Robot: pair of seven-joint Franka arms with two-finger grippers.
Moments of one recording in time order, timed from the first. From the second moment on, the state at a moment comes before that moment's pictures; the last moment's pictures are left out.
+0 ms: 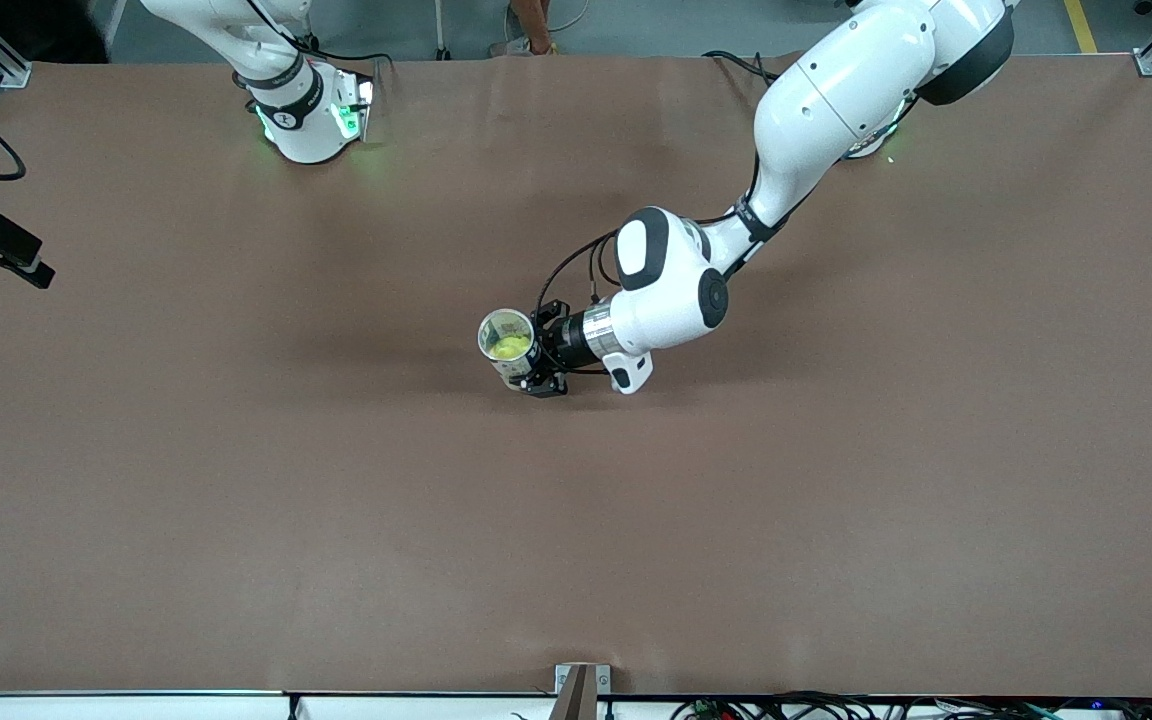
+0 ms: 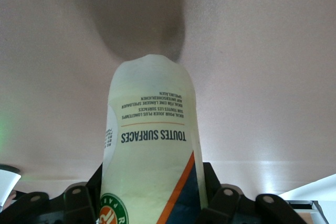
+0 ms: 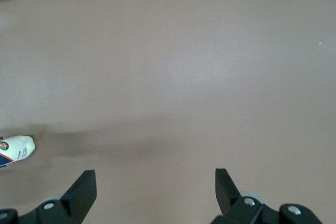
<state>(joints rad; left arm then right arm) -0.36 0.83 -0.56 -1.61 -0.87 2.79 -1.42 -0.04 0.00 -0.01 -1.51 0.02 1.59 0.04</state>
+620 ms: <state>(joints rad) -0.36 0.83 -0.56 -1.63 -0.93 2.79 -1.37 -0.03 0.00 -0.01 -1.51 0.02 1.58 0.04</state>
